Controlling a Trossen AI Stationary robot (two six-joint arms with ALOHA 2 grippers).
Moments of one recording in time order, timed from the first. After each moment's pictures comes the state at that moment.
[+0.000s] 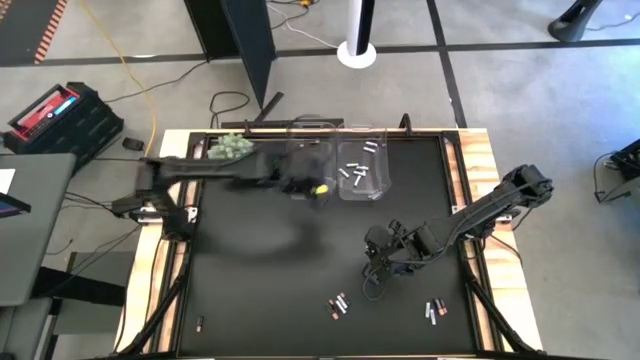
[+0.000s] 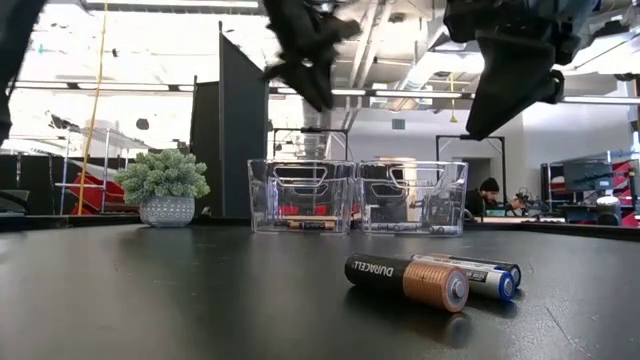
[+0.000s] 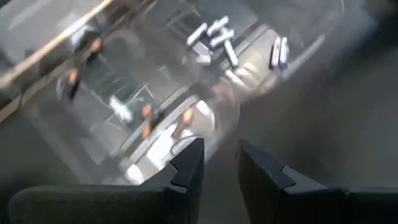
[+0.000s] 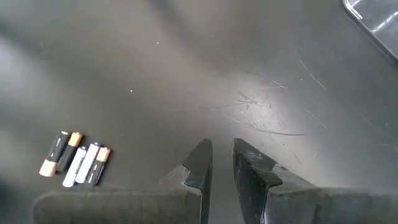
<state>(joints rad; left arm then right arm) 0.13 1.80 1.72 -0.91 -0.34 -0.54 0.45 1.51 1.05 -0.68 0.40 1.00</state>
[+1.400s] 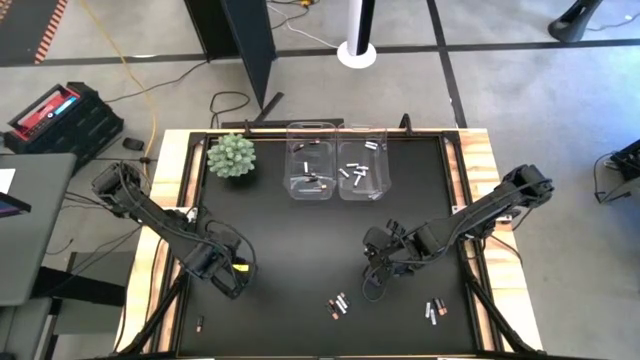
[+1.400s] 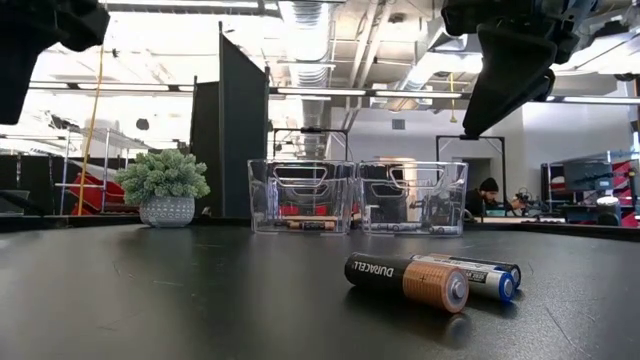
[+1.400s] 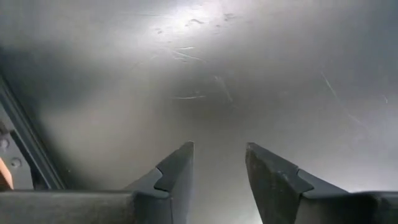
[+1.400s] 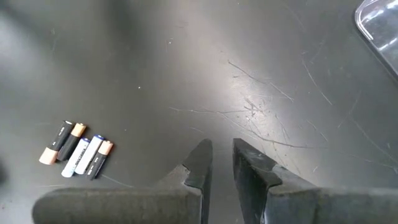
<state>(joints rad) -0.65 1.42 1.06 -1.15 -0.18 -1.83 0.46 1.51 1.05 -0.65 0.40 0.91</state>
